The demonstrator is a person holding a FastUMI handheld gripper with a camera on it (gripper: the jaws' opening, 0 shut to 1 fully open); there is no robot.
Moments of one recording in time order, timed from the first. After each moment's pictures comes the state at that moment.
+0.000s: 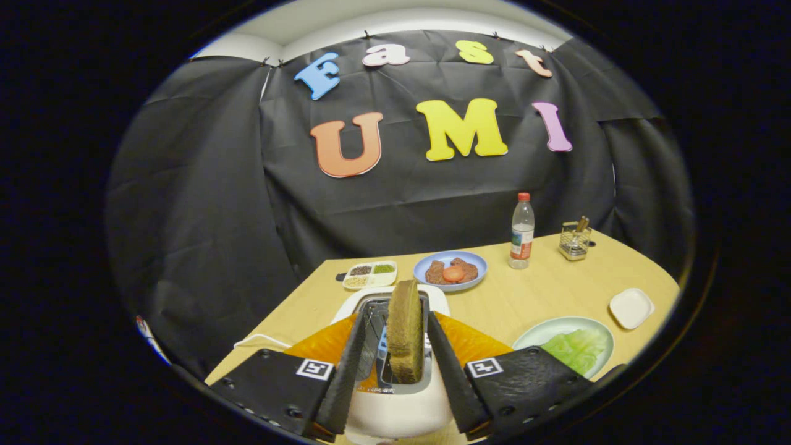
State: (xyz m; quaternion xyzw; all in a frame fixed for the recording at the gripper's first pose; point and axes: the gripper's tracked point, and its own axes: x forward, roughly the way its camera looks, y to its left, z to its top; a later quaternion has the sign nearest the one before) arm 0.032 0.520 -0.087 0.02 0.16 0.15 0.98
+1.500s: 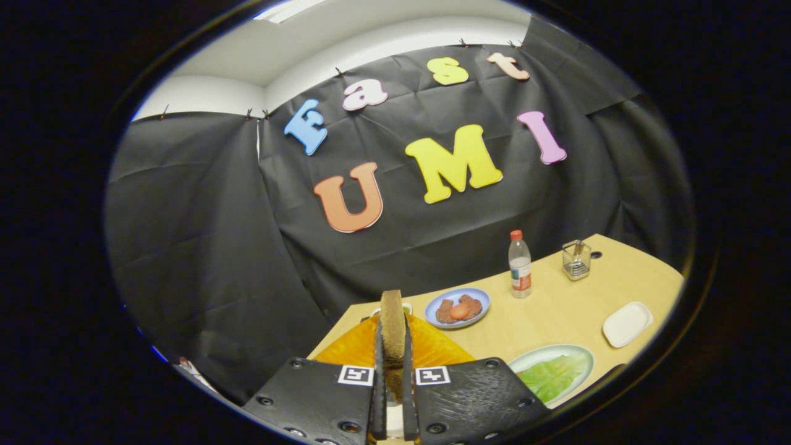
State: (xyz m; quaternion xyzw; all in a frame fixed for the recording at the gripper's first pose) arm 0.012 0.442 0.045 0.12 0.10 0.20 0.97
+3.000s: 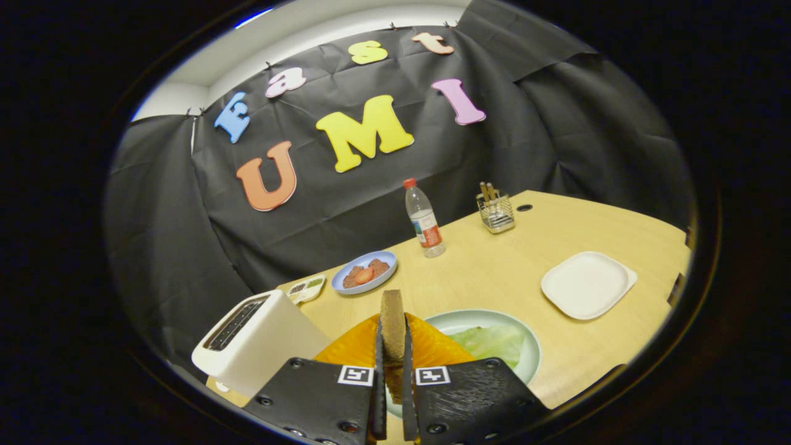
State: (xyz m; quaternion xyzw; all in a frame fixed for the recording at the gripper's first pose) arm 0.060 0.308 -0.131 0.16 0.17 0.08 0.97
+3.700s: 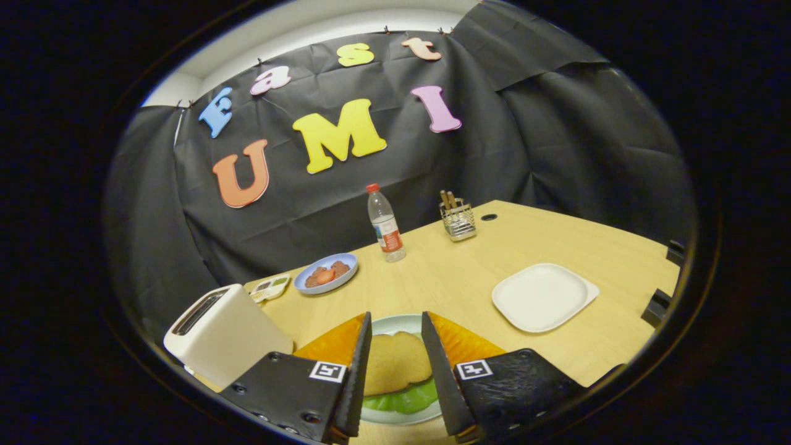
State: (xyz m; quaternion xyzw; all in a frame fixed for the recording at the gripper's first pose) arm 0.059 0.243 -0.126 0.12 0.15 0.02 0.98
